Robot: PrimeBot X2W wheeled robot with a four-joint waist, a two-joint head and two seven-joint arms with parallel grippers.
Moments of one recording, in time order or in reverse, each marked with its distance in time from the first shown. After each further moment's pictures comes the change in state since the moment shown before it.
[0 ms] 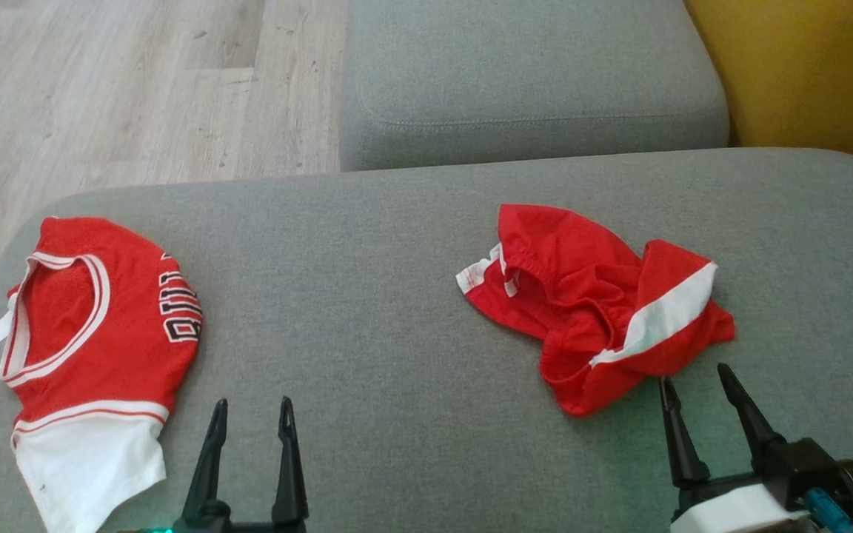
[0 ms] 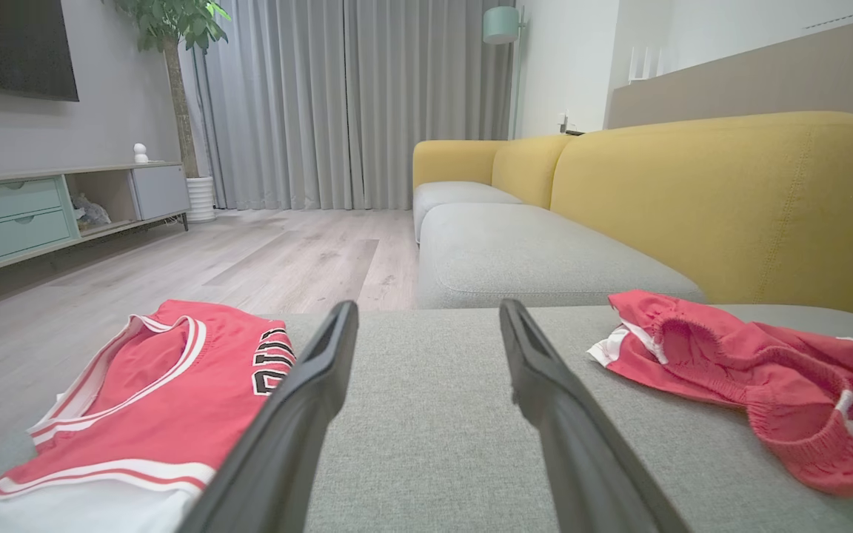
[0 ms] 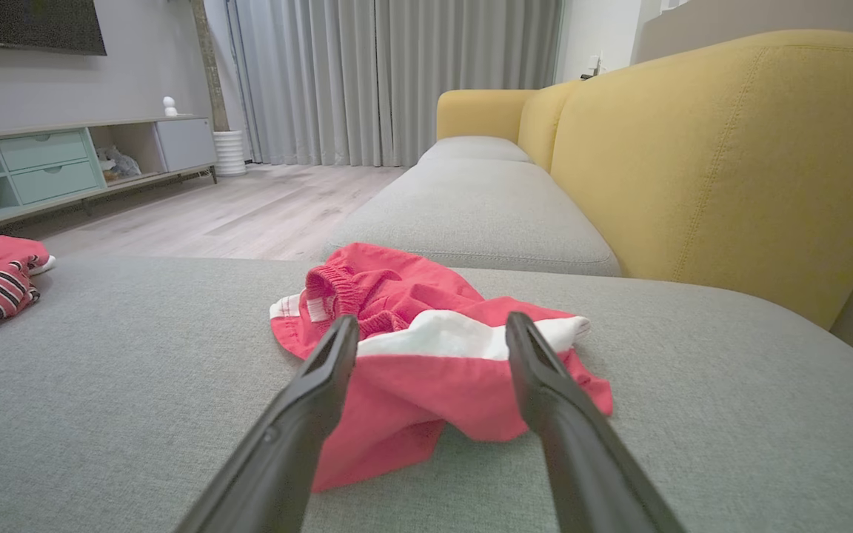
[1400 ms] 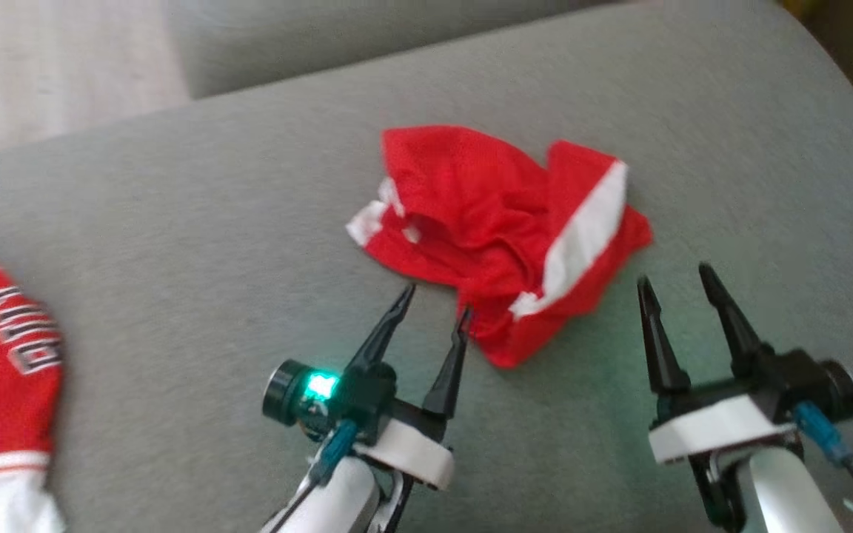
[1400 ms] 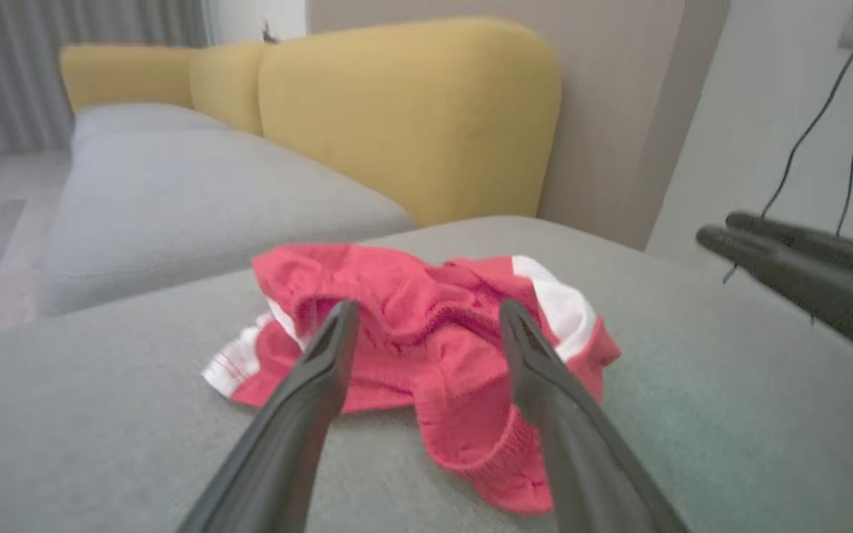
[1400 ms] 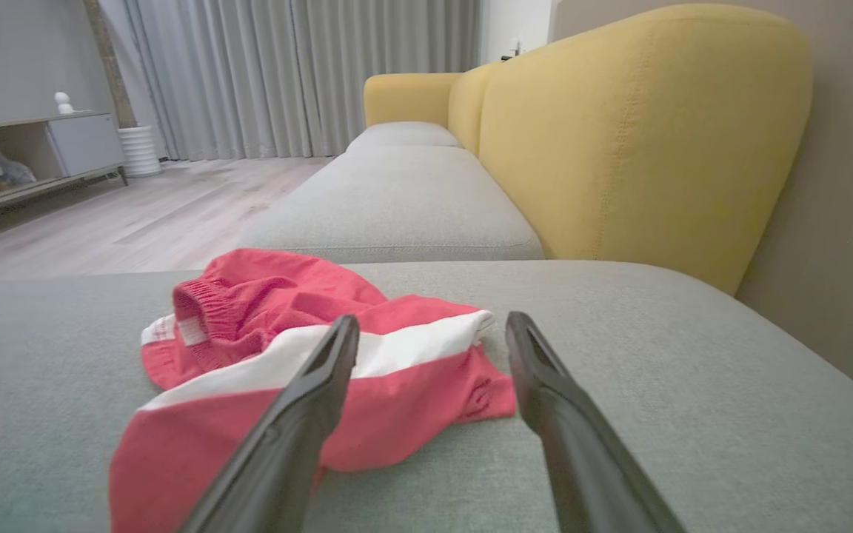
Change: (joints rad) left arm -0.539 -0.004 -0.485 0.375 -0.221 -0.021 0.003; right arm -0.210 -0.003 0.054 0.015 0.028 0.000 -0.003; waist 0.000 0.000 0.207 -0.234
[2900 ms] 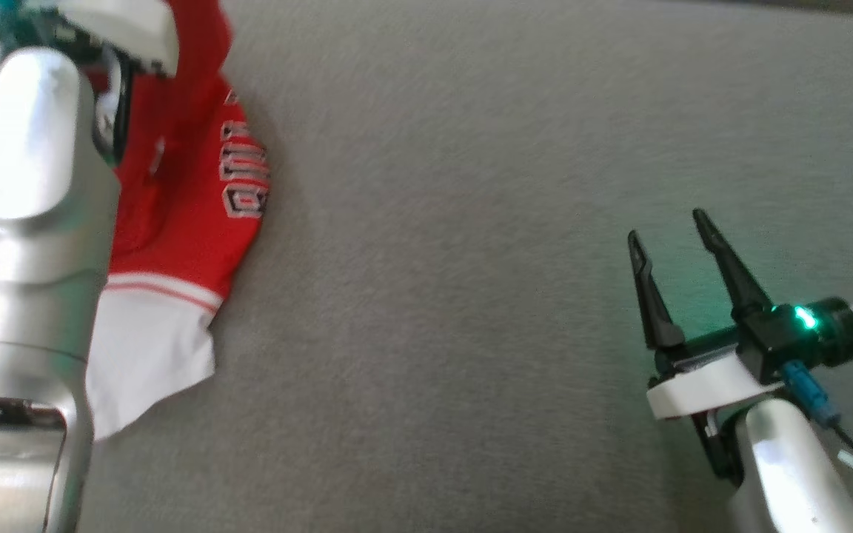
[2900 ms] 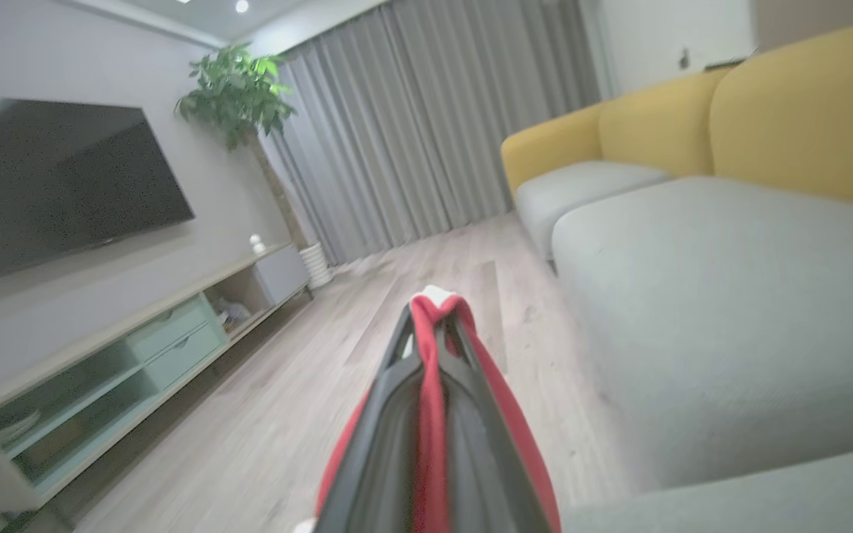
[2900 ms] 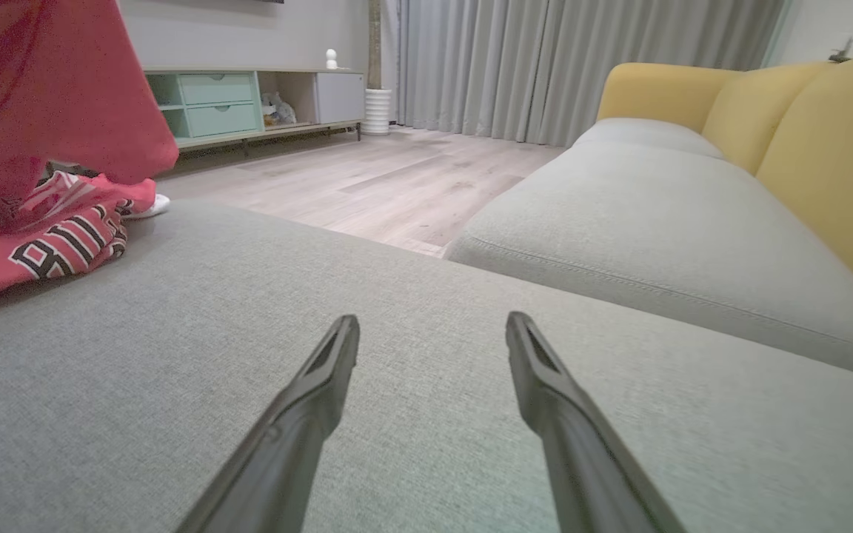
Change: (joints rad) left arm -0.769 0.157 0.489 0.413 0.241 -0.146 0.138; right arm -0.098 -0.042 0.027 -0.014 -0.114 0.000 0.000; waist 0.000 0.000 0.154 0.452
